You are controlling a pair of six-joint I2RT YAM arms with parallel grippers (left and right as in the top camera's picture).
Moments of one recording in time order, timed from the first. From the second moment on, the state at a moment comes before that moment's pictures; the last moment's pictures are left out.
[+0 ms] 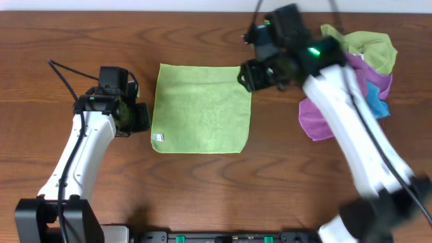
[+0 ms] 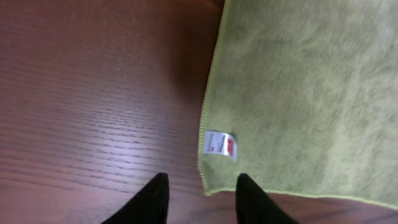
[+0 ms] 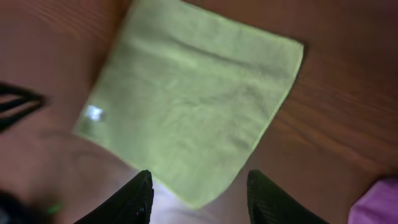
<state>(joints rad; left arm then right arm) -0.03 1.51 1.07 -0.86 0.12 -0.21 0.38 1.69 1.77 -1.12 -0.26 0.09</state>
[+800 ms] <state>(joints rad) -0.01 1.76 0.96 -0.84 0.31 -0.23 0.35 1.47 1.17 -0.98 -0.37 0.13</state>
